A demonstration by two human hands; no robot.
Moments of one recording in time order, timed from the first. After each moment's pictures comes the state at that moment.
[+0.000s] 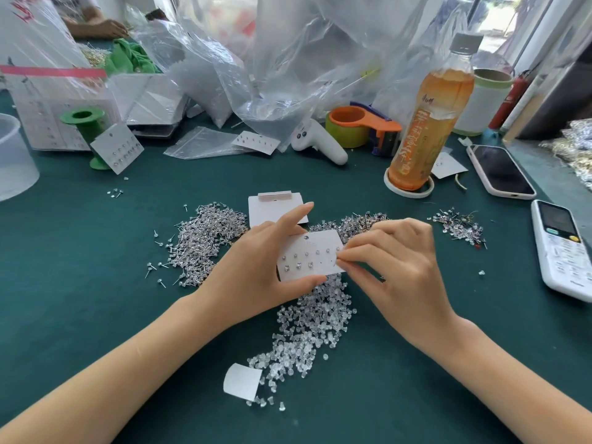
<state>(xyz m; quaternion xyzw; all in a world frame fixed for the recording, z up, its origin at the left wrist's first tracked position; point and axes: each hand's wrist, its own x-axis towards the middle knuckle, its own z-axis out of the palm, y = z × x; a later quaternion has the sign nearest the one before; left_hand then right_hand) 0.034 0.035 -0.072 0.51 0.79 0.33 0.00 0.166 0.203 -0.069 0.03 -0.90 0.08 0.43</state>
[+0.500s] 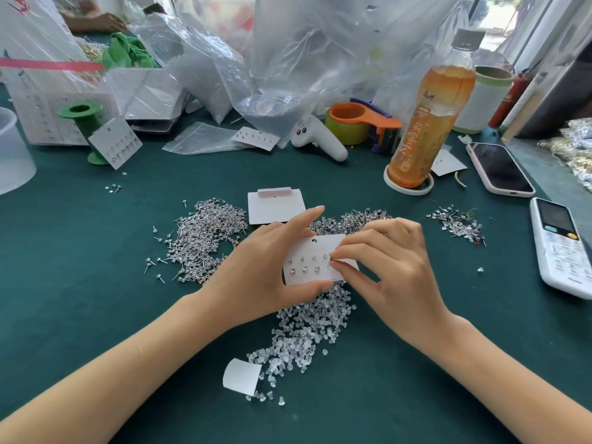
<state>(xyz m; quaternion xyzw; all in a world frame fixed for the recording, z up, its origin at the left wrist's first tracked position) 0.041 0.036 -0.071 0.54 0.78 0.32 0.01 0.164 0.200 -0.072 0.04 -0.91 0.09 0.41</state>
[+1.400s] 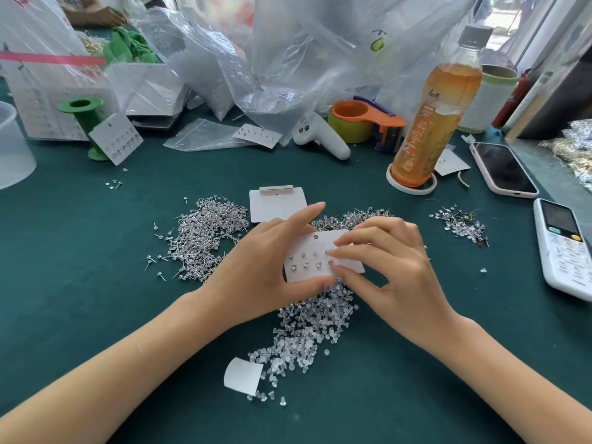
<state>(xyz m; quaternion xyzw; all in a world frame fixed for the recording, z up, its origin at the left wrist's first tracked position) 0.042 0.035 -0.069 0.54 0.77 0.34 -0.01 0.166 0.200 -0.071 0.04 -0.92 0.16 0.37</state>
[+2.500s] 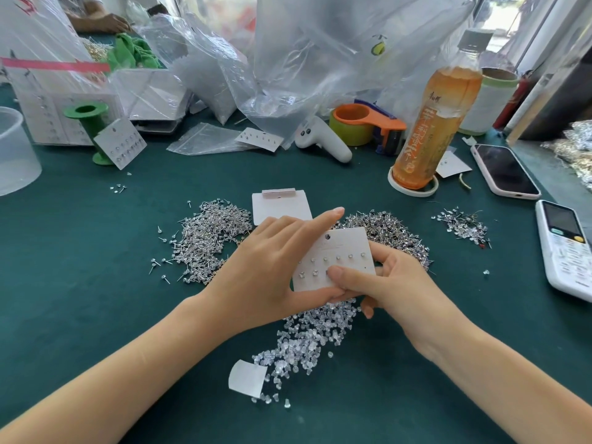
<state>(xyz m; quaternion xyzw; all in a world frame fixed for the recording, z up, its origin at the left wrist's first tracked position) 0.046 0.037 -0.059 0.61 0.71 0.31 -0.16 0.170 0.177 -0.047 -0.22 -0.68 0.70 0.05</state>
